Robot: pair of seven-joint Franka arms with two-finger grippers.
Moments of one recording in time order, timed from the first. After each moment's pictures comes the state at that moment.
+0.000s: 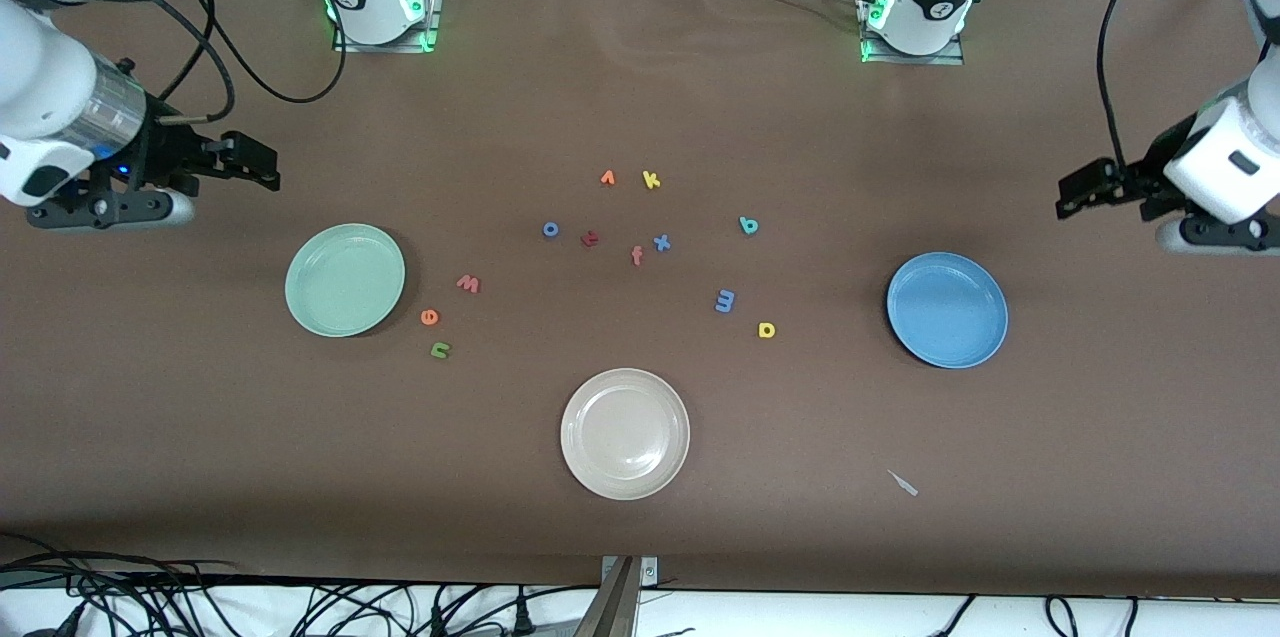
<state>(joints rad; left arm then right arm) 0.01 0.15 -0.03 -1.57 -0.01 1.68 -0.02 0.26 0.12 -0.13 -1.59 0.06 1.61 0.05</state>
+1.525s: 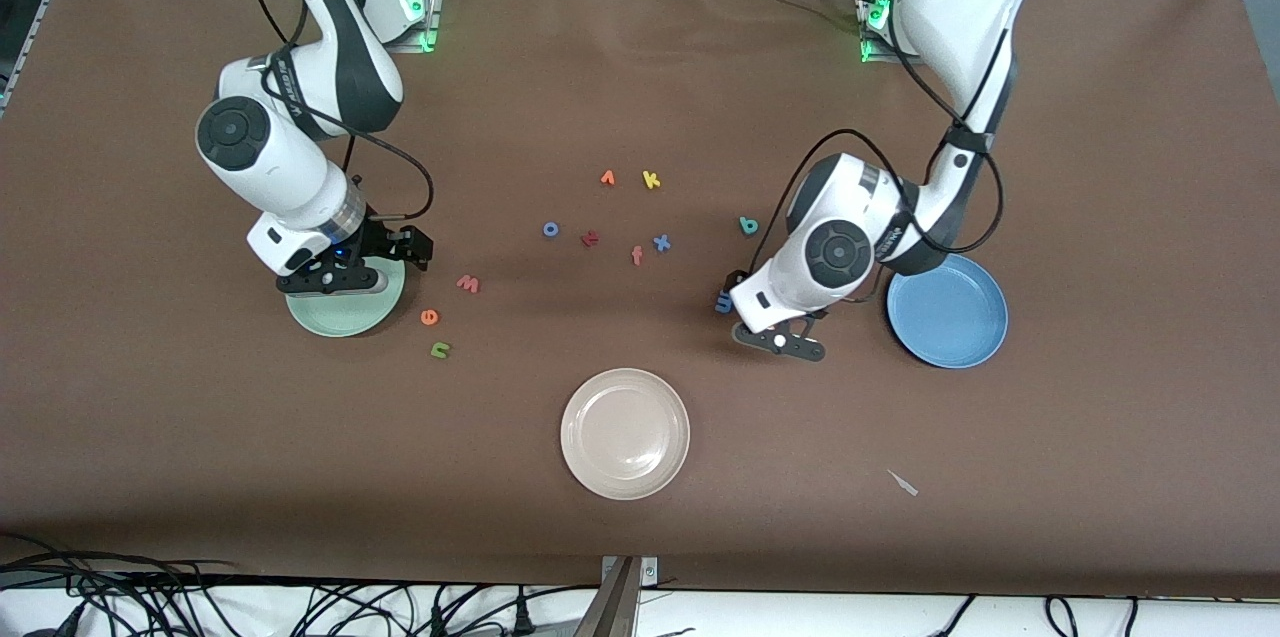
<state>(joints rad) -0.44 0.69 -0.06 -1.57 -0.09 2.16 -0.18 0.35 0.25 -0.07 -2.05 0.06 2.37 0.19</state>
